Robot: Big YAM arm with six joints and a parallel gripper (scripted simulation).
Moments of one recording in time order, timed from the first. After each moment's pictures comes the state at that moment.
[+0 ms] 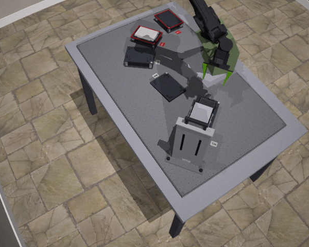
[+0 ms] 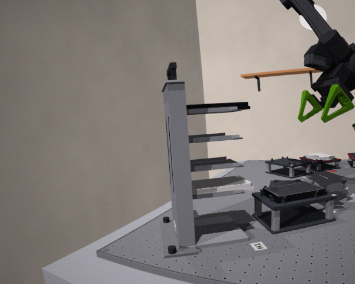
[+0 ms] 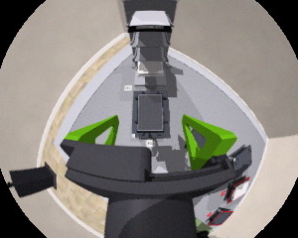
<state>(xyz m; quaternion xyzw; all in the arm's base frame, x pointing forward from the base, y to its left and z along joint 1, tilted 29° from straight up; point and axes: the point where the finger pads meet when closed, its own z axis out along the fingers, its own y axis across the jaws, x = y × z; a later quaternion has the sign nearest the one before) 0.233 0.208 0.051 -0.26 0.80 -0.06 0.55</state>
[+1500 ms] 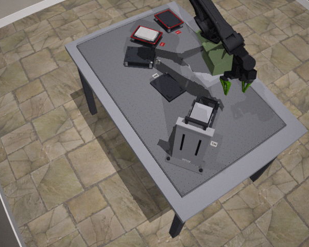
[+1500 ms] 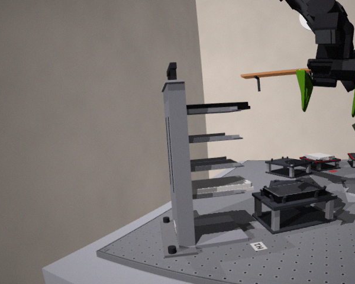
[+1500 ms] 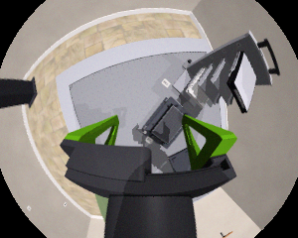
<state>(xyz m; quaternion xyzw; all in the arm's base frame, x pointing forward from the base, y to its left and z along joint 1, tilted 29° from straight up) 0.219 0.321 0.036 -0.55 0.75 -0.15 0.34</state>
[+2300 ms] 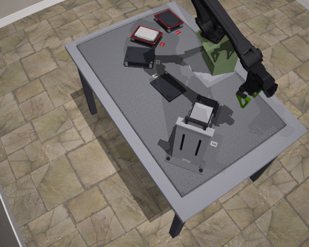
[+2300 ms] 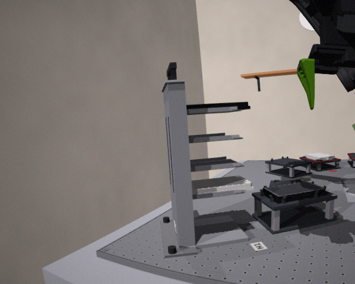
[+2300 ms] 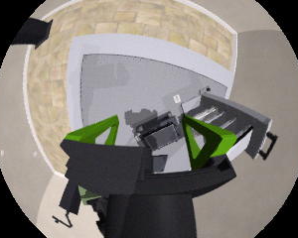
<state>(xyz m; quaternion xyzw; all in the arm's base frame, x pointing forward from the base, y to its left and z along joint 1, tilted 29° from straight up) 0.217 0.394 0.020 -0.71 0.65 -0.21 0.18</state>
